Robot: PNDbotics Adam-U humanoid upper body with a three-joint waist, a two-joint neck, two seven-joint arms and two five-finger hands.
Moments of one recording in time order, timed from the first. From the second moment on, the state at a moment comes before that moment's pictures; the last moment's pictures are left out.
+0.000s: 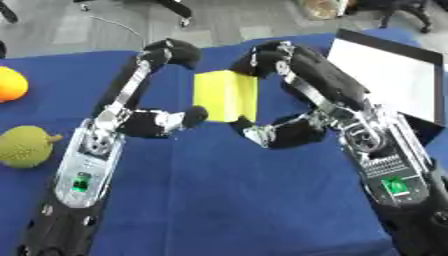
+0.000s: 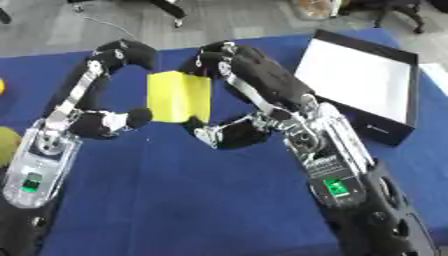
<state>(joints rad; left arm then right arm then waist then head) -0.51 0.08 -0.17 -1.63 -0.36 -0.29 -0.26 -0.48 -0.24 0.35 -1.99 0.76 -0.07 0.29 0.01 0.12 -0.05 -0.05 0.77</state>
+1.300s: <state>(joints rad) -0.43 0.10 -0.01 -1.66 -0.42 -0.24 -0.11 -0.46 -0.59 0.03 -1.58 0.56 0.18 -0.10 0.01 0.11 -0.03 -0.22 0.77</state>
